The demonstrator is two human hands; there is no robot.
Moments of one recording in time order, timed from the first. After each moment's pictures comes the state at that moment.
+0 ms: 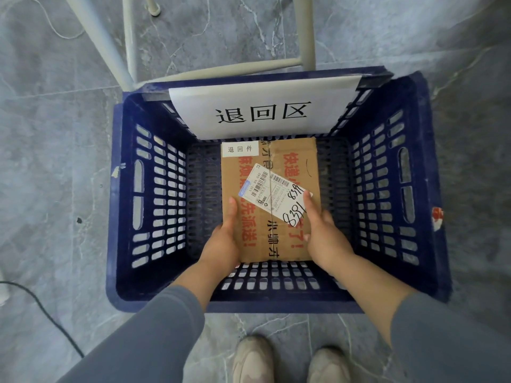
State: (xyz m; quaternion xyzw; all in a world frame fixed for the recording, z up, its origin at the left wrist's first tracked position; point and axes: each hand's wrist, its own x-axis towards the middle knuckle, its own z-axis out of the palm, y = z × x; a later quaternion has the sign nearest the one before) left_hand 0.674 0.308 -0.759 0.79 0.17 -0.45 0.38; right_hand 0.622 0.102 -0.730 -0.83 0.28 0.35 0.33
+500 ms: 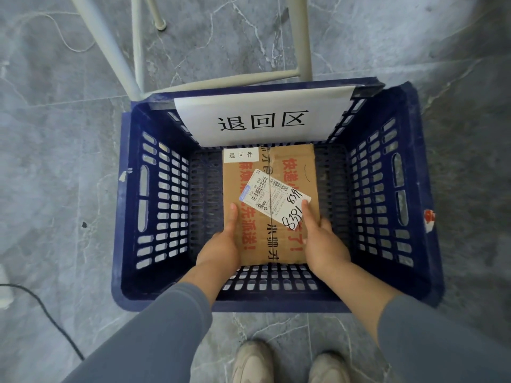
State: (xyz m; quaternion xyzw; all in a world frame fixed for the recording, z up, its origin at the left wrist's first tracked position) left_hand 0.679 0.293 -0.713 0.89 0.07 -0.41 0.19; right_hand 0.617 0.108 -0.721 -0.85 0.26 0.36 0.27
